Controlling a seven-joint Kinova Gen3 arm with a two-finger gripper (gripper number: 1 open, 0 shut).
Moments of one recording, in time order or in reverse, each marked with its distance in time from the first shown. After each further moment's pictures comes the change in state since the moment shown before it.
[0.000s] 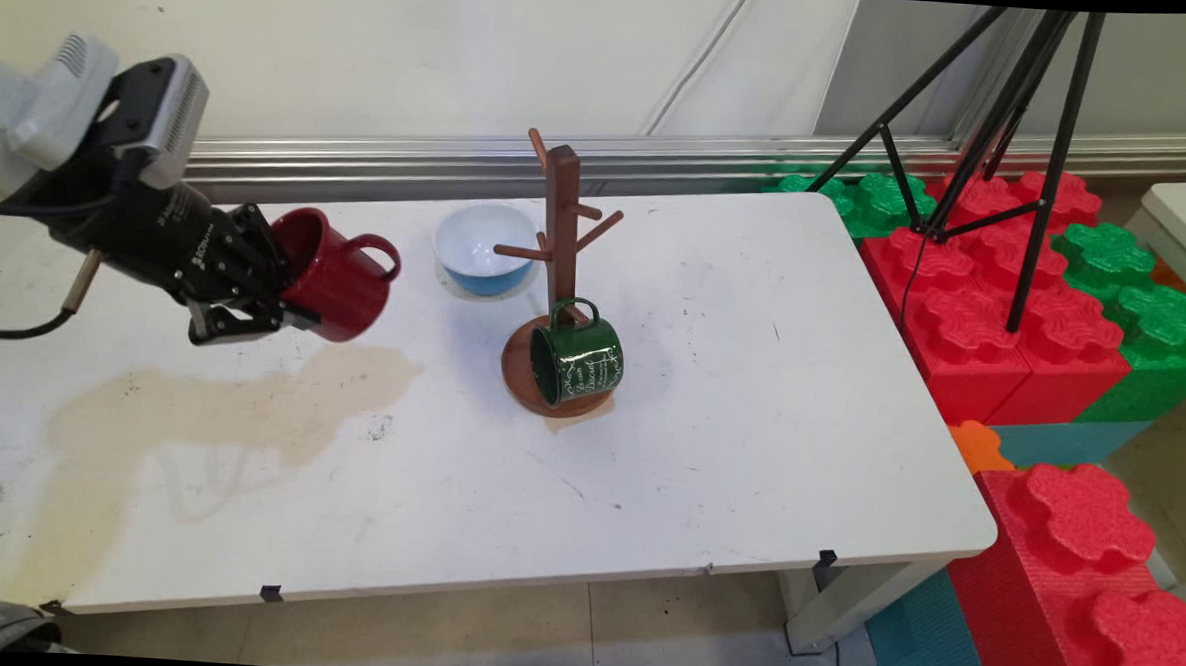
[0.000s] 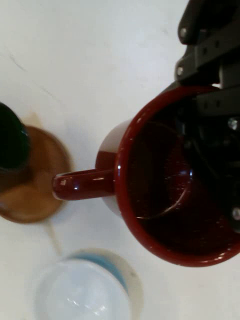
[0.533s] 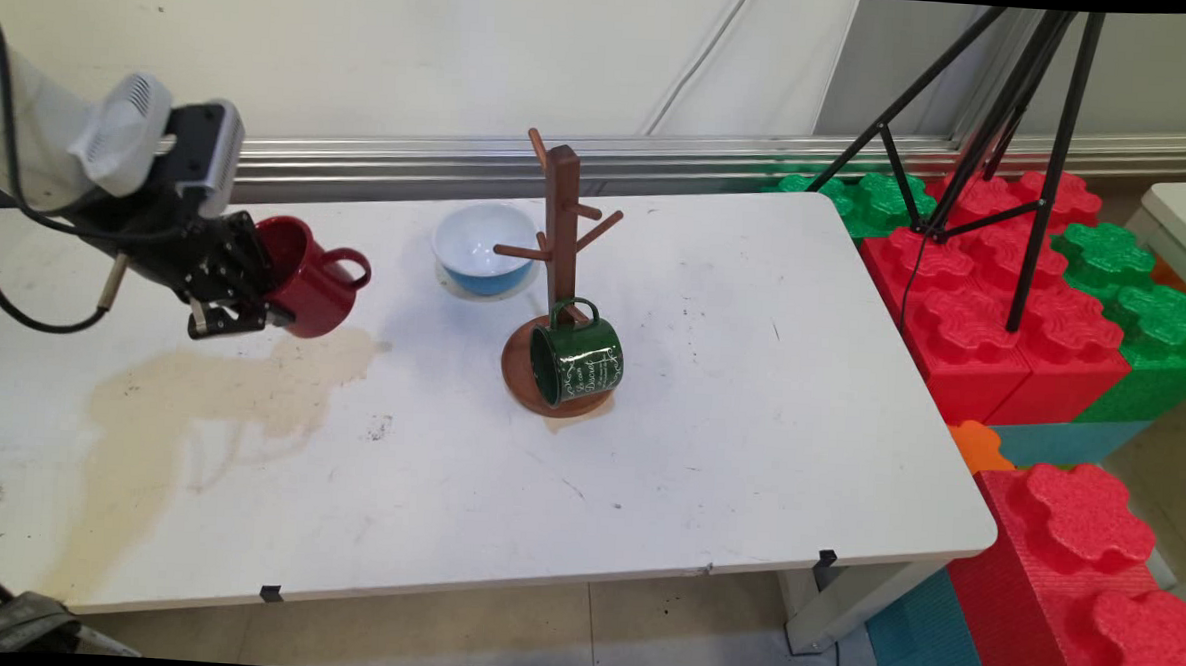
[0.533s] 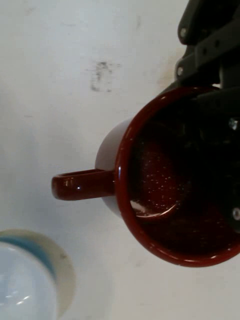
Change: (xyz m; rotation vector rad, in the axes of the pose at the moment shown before) arm -0.015 -0.028 0.032 0.032 -0.191 0.011
